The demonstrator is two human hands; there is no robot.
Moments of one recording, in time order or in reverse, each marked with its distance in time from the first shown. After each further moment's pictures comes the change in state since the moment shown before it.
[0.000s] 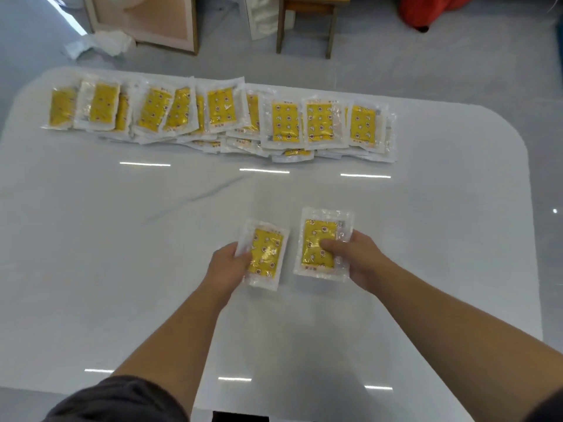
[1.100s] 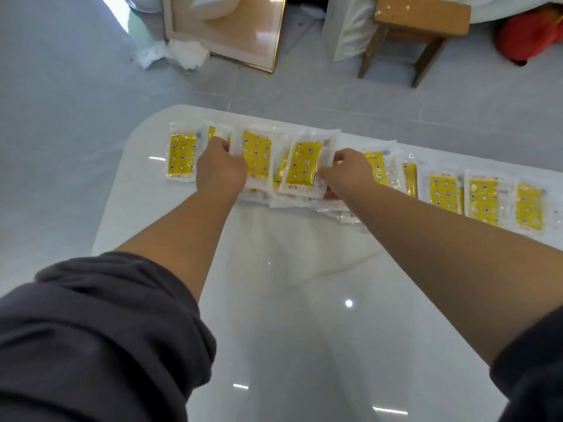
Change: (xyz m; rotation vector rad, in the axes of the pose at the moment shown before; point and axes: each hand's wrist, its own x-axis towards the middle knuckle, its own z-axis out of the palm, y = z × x) left_hand 0.207 0.189 -0.280 0.343 0.481 0.220; right_hand 0.137 -0.174 0.354 -0.645 0.258 -0.340
